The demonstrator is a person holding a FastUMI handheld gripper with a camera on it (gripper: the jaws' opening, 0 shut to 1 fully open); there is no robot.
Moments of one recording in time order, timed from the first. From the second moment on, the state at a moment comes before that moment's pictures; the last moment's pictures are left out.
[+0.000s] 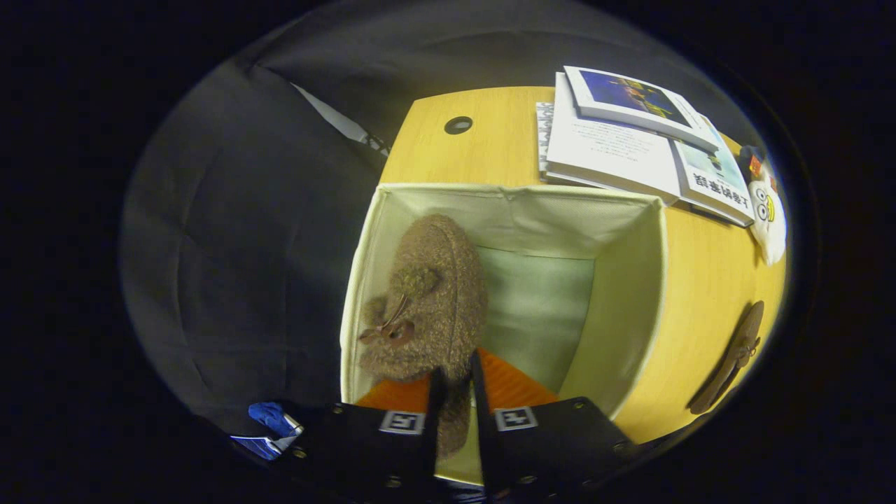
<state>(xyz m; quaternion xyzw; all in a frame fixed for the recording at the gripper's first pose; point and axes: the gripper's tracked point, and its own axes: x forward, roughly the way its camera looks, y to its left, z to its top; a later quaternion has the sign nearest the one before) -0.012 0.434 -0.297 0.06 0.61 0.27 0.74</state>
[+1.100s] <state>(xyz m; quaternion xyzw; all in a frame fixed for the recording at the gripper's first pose) 0.014 0.218 -0.185 0.11 0.53 0.27 0.80</state>
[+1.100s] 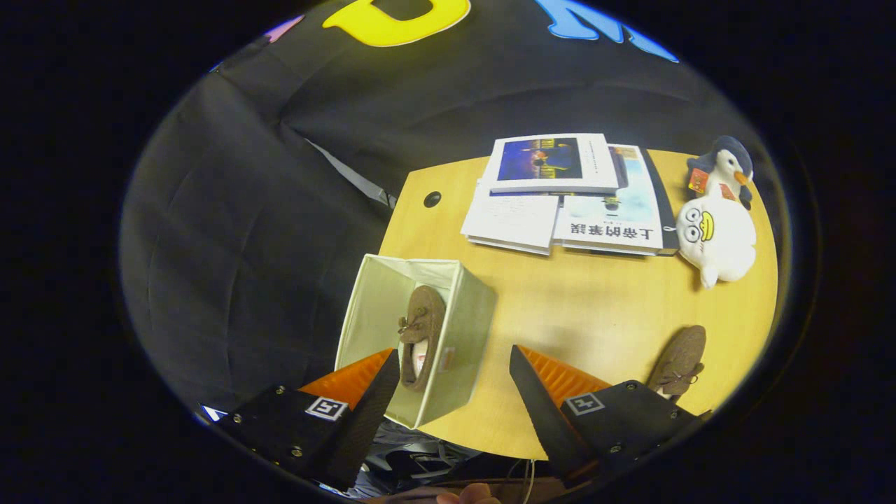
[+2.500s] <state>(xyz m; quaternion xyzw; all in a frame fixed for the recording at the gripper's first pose) -0.032 -0.047 -0.342 0.12 0.58 0.10 0.80</state>
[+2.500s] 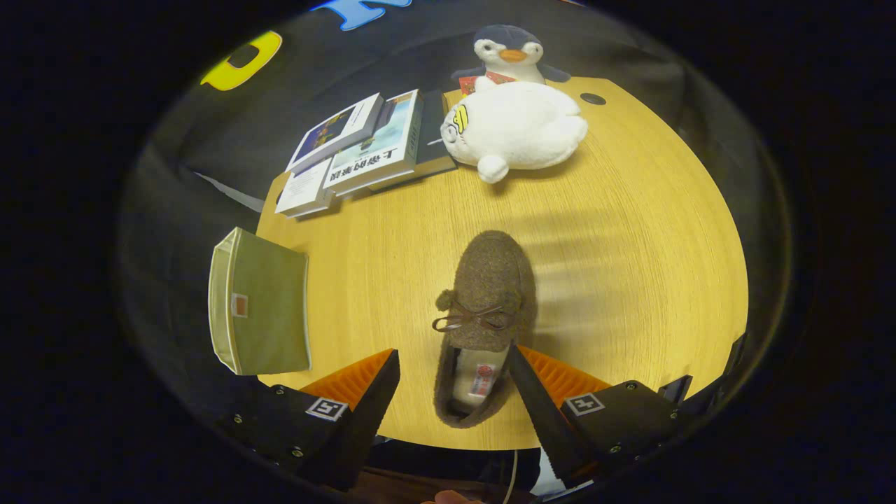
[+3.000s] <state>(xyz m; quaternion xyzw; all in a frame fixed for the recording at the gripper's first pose) -0.013 -0.077 -0.416 0.01 0.62 0.06 0.78</state>
